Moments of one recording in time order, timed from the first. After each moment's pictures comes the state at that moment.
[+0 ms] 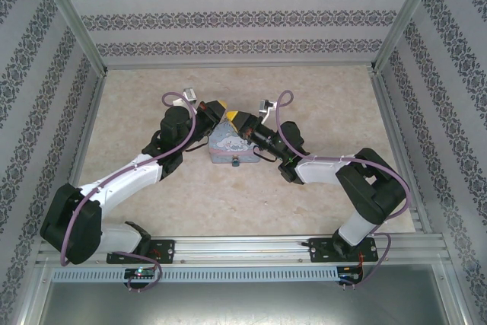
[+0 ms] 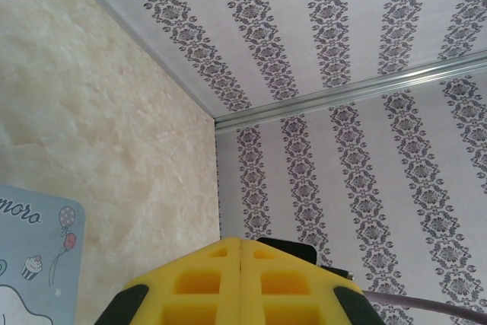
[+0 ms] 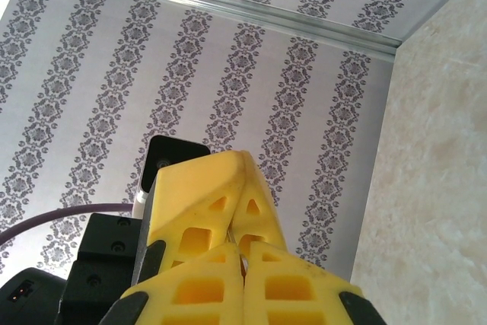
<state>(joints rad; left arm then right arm) -0.52 1.31 0.79 0.39 0.11 -1.23 0.67 1.64 0.70 1.12 -0.30 1.40</state>
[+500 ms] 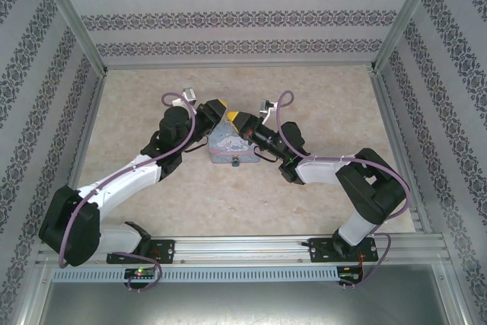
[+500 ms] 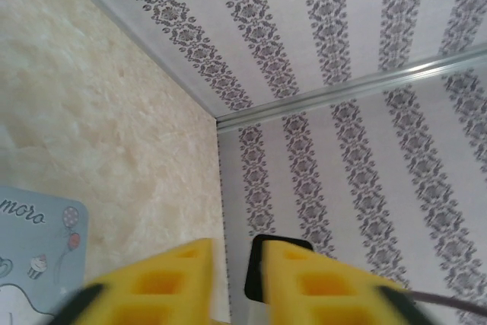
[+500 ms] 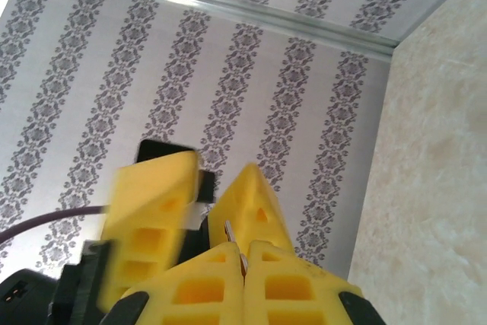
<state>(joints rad) -0.52 1.28 0.79 0.36 0.10 -1.21 0.65 1.64 0.68 1.13 -0.31 1.40</state>
